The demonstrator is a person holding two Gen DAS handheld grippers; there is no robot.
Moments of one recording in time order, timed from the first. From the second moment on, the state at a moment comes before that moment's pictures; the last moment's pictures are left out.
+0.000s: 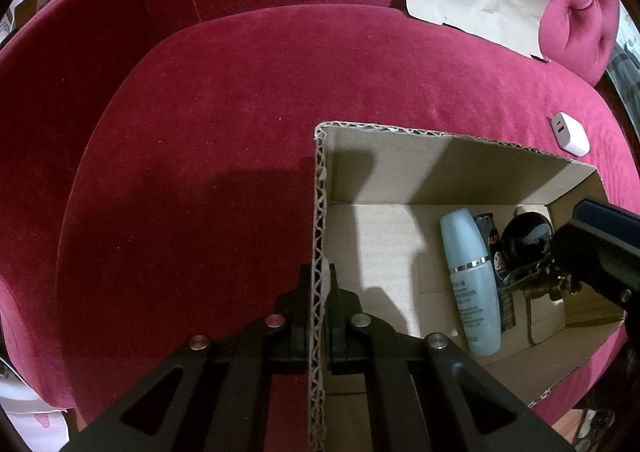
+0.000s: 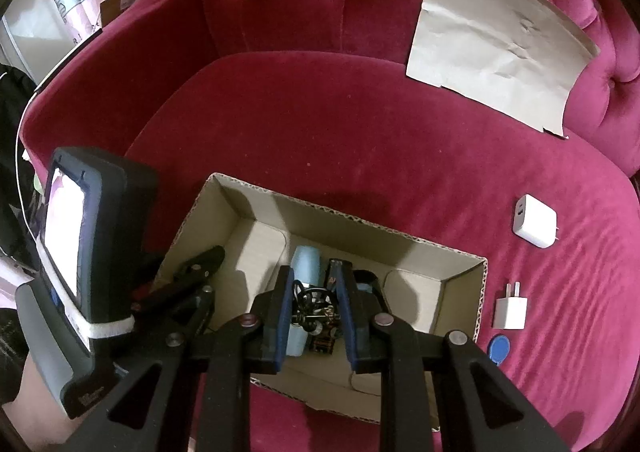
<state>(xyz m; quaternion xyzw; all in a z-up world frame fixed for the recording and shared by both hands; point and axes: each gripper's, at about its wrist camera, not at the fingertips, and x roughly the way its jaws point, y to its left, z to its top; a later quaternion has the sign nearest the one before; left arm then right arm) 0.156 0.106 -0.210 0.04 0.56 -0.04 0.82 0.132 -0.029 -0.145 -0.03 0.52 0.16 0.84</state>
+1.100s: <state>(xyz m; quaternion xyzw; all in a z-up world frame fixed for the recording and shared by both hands) 0.156 0.108 -0.210 0.03 0.56 -0.04 0.82 0.134 -0.046 -0.134 -0.02 0.51 0.13 0.85</state>
